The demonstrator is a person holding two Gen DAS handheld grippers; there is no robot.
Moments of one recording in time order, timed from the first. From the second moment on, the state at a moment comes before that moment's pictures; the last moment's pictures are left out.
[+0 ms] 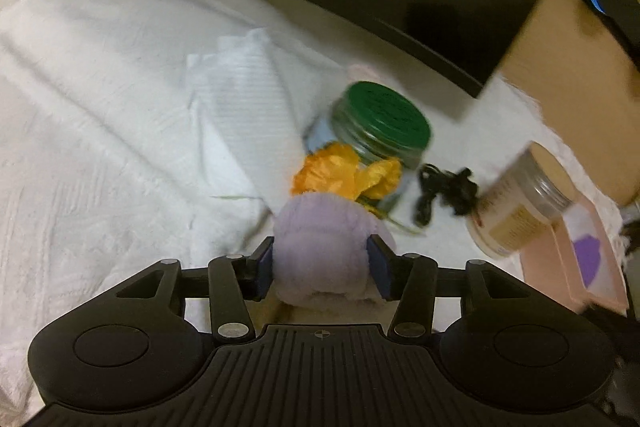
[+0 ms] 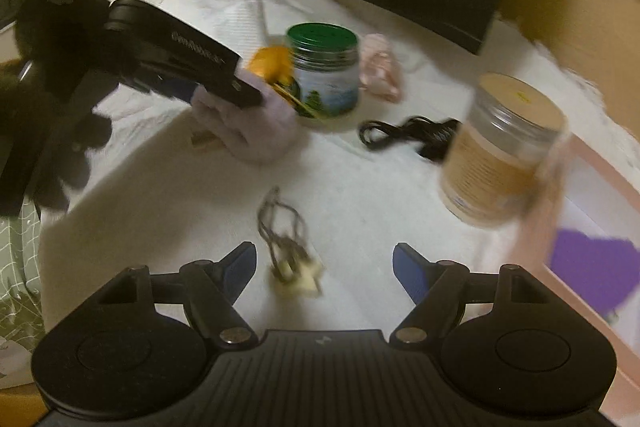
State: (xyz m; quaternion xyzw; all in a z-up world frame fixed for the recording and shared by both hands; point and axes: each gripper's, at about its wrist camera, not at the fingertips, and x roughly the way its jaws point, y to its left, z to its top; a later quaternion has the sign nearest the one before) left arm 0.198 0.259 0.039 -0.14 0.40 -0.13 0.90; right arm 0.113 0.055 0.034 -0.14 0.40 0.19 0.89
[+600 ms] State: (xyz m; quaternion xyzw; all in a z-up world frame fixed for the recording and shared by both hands) left arm 0.109 0.227 0.066 -0.19 0.41 -0.27 0.85; right arm 0.073 -0.012 0.077 -0.06 0.42 0.18 0.89
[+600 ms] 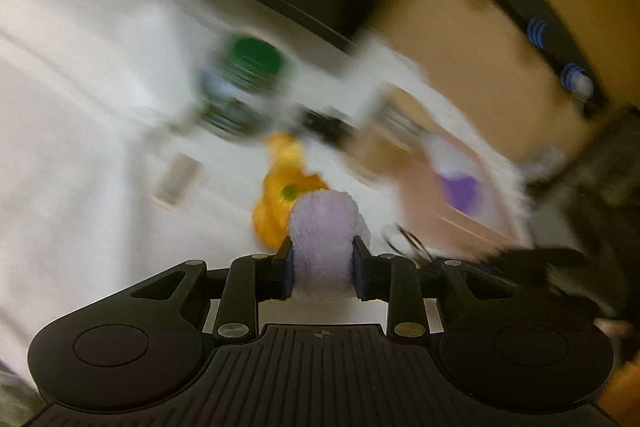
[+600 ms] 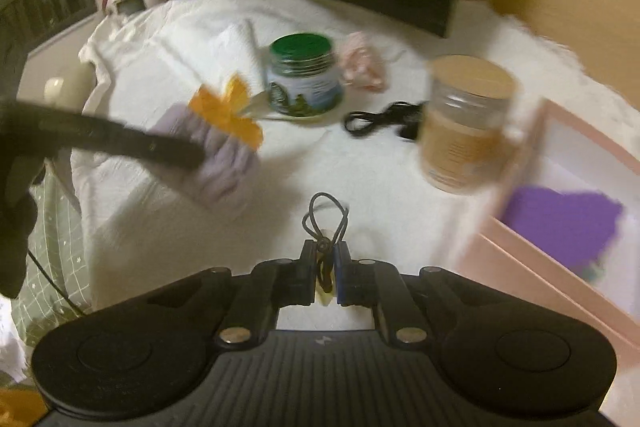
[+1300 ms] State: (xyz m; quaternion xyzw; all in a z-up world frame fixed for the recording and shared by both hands) left arm 0.097 0.107 0.103 -0.11 0.41 -0.40 0.81; right arm 0.002 -0.119 0.122 -0.02 0.38 0.06 0.92
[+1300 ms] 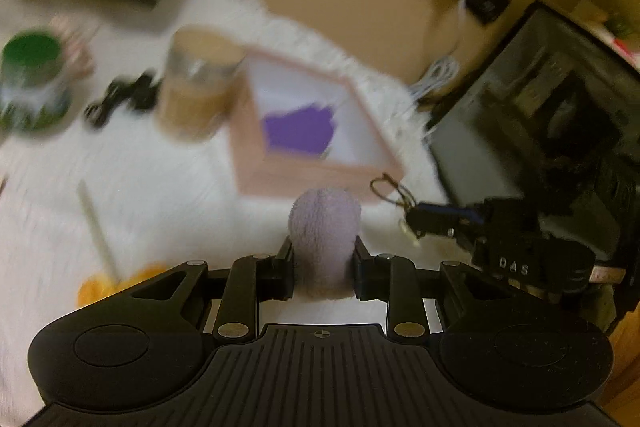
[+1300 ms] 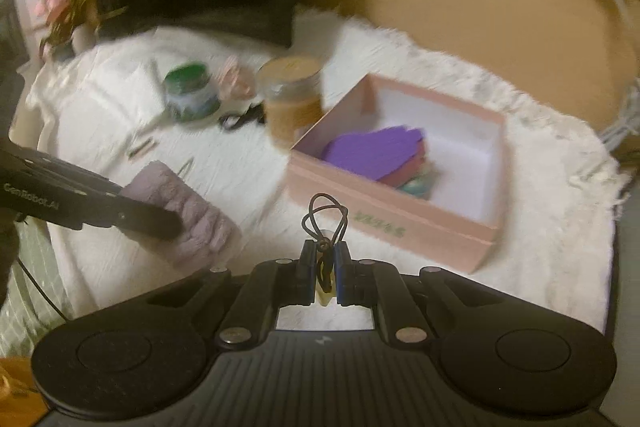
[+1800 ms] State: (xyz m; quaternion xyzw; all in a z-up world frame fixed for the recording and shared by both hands) left arm 0.246 -0.031 0.179 -0.09 0.38 -0.46 0.80; right arm 0.089 -0.176 0.175 0.02 0.32 -0.04 0.95
